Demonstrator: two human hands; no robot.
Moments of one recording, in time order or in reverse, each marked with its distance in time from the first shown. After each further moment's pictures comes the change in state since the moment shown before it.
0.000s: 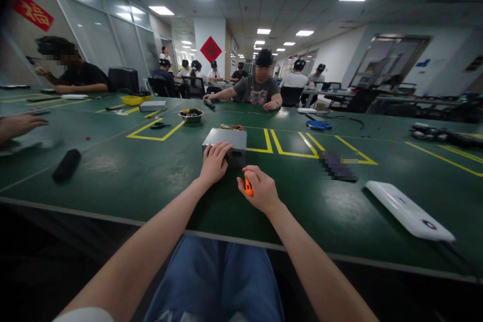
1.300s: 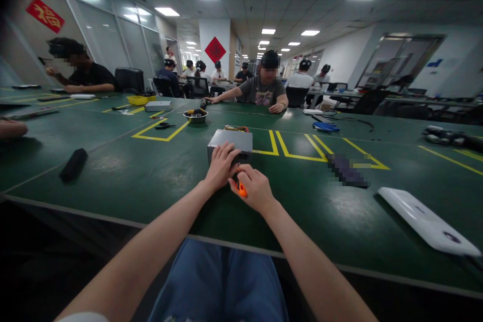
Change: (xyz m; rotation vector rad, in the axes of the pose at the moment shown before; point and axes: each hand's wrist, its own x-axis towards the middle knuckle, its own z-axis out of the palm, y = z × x) left_hand 0.001 0.000 0.000 0.041 -0.012 0.114; right_hand 0.026 -0.014 0.019 0.032 -0.094 -0.055
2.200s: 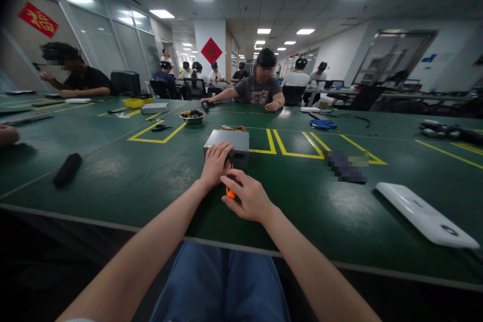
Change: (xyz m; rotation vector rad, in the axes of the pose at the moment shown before) left_hand 0.004 -0.009 0.004 -0.011 0.019 -0.059; right_hand -0.008 -0.012 -0.013 0.192 -0.191 -0.021
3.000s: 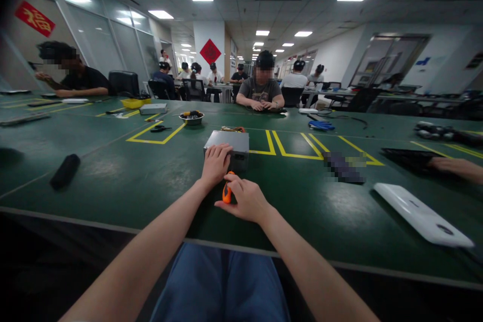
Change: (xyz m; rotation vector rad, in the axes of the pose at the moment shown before) left_hand 0.004 0.000 0.004 0.016 0.091 -0.037; right_hand 0.000 -0.001 0.015 -0.055 0.065 -0.018
